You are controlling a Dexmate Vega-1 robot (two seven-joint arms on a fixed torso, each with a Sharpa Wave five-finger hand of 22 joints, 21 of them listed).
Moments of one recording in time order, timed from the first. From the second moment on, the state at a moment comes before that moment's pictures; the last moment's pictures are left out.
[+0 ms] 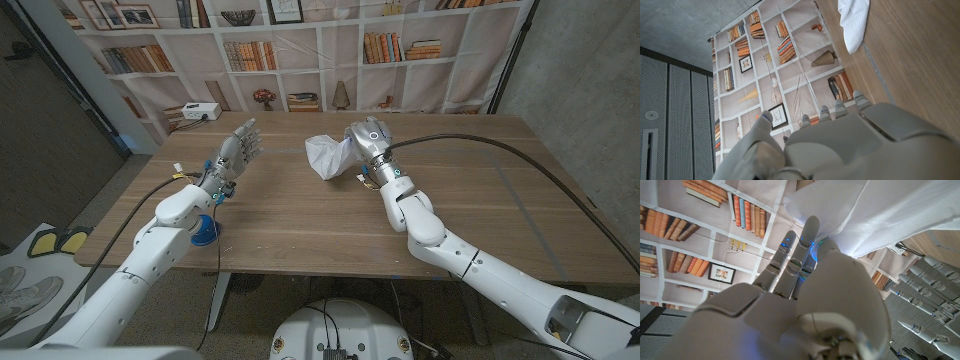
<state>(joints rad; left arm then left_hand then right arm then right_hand) 1.07 0.57 0.11 -1.57 -0.56 -0.18 -0.23 0.06 0.07 0.41 0.03 0.20 -0.17 -0.17 0.19 0.17 -0.14 0.06 0.22 0.21 -0.12 0.12 0.19 0.19 -0.14 0.21 0.30 0.23 -0.74 -0.53 -0.84 -1.73 -1.17 -0.46 -0.31 1.35 0.18 0.08 -0.09 0.31 0.94 -0.09 0.51 0.30 0.87 -0.05 0.64 0.41 1.00 -0.16 0.75 0.98 0.49 -0.05 0.78 0.22</state>
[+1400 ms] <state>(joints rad) 1.14 0.56 0.06 -1.61 -0.56 -0.18 -0.18 0.06 0.07 0.41 0.03 0.20 -0.17 -0.17 0.19 0.17 -0.14 0.06 0.22 0.21 -0.12 0.12 0.19 0.19 -0.14 0.21 0.30 0.23 -0.23 -0.20 -1.14 -0.92 -1.05 -0.20 -0.34 1.35 0.16 0.10 -0.08 0.29 0.95 -0.10 0.51 0.29 0.87 -0.05 0.64 0.41 1.00 -0.16 0.66 0.99 0.49 -0.05 0.86 0.20</state>
